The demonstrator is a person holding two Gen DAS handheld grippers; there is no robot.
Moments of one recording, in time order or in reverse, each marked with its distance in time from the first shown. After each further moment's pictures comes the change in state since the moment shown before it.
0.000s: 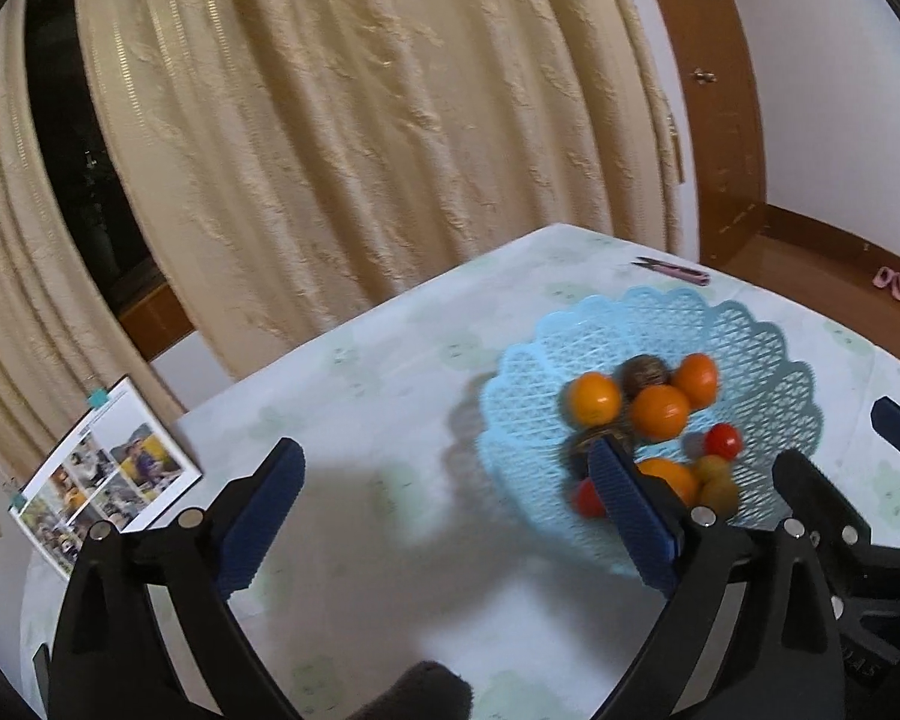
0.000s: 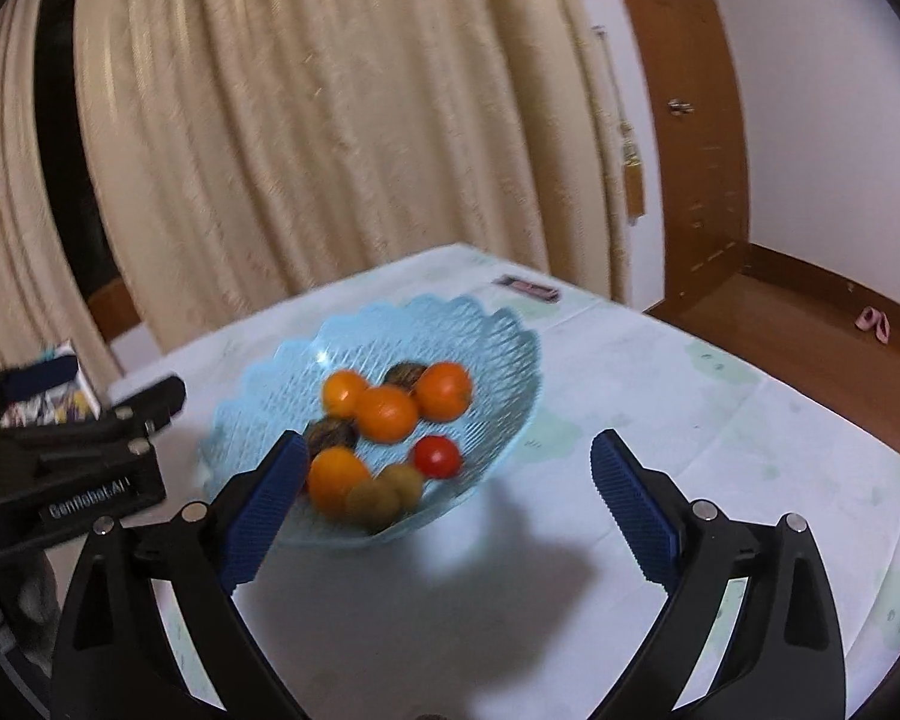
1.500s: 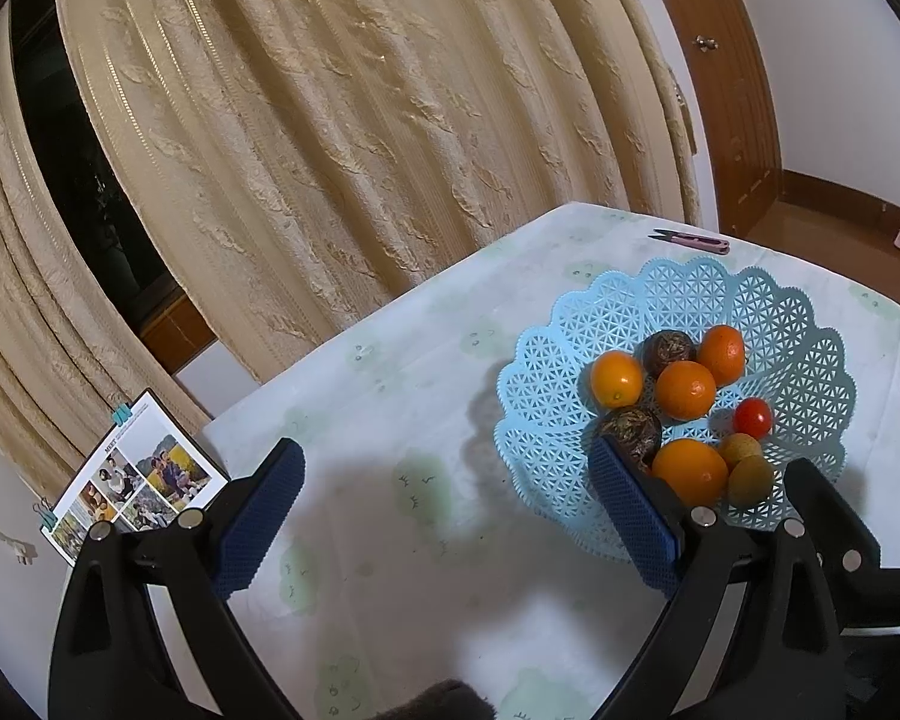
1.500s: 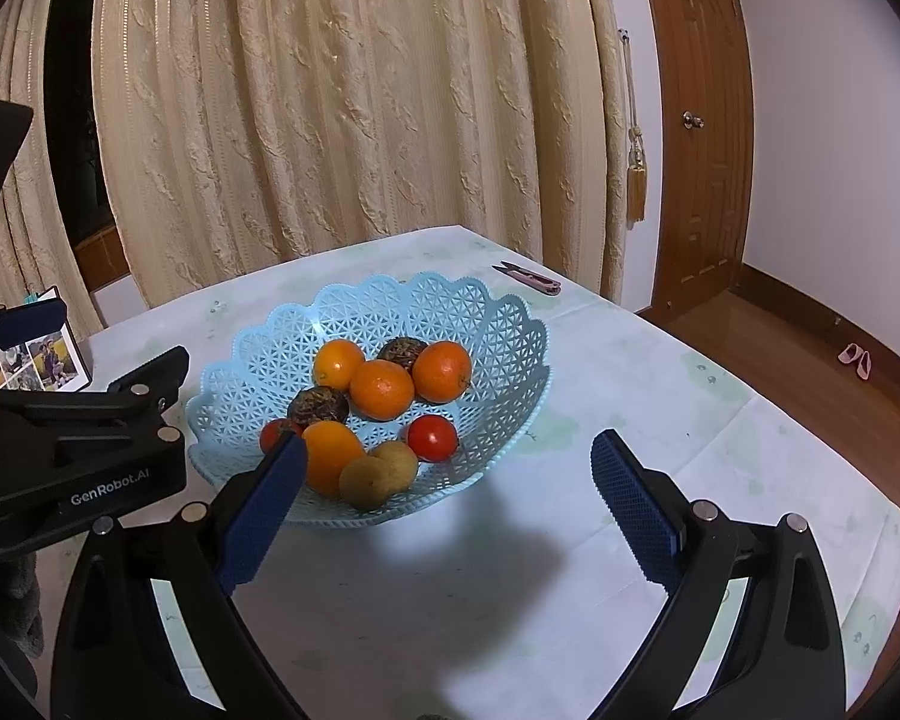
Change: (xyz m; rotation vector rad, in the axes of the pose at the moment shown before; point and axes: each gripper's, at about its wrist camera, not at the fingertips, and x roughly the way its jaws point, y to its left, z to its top) left arm 0.007 -0.014 0.000 0.083 0.023 0.066; right arm 0.003 0.010 -0.001 -0.089 0.035 -0.053
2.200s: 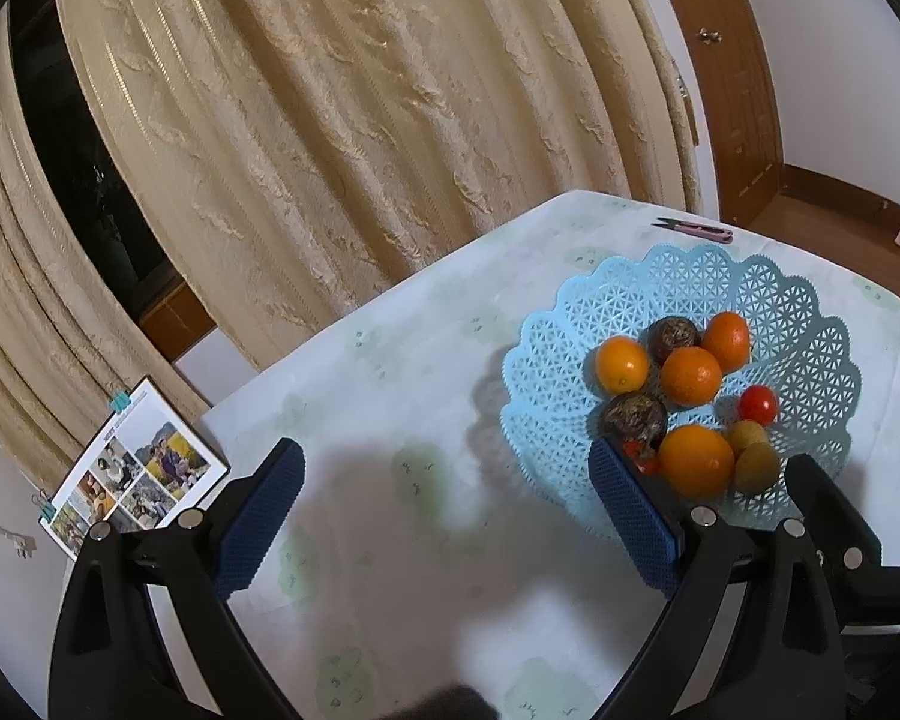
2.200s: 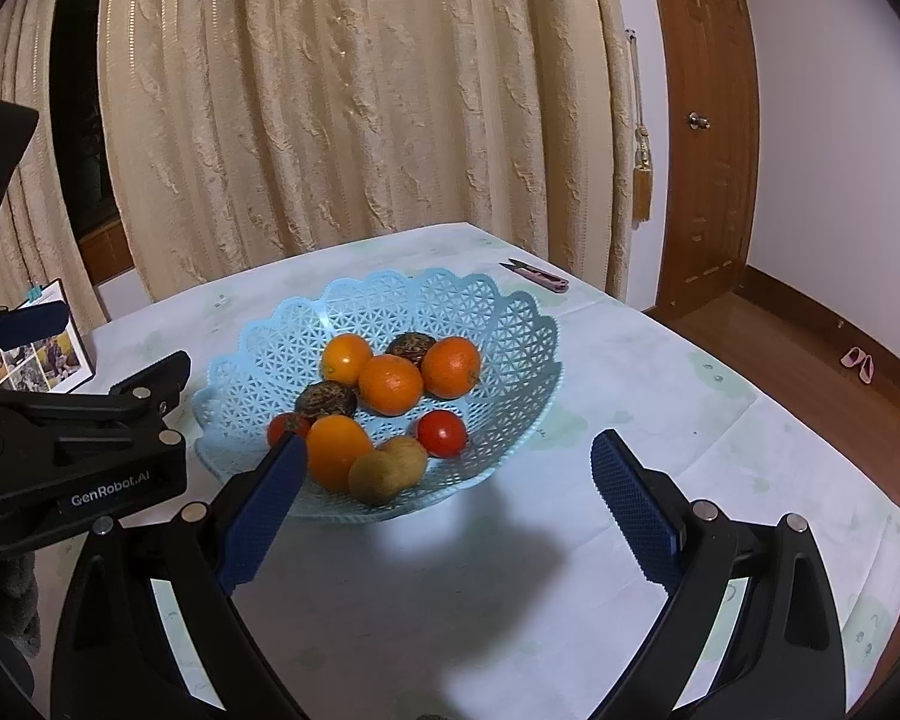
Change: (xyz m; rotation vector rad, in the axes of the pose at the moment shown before) left arm 0.001 0.006 -0.007 -0.009 0.035 -0.006; right arm 0.002 0.004 -0.002 -0.018 0.005 0.014
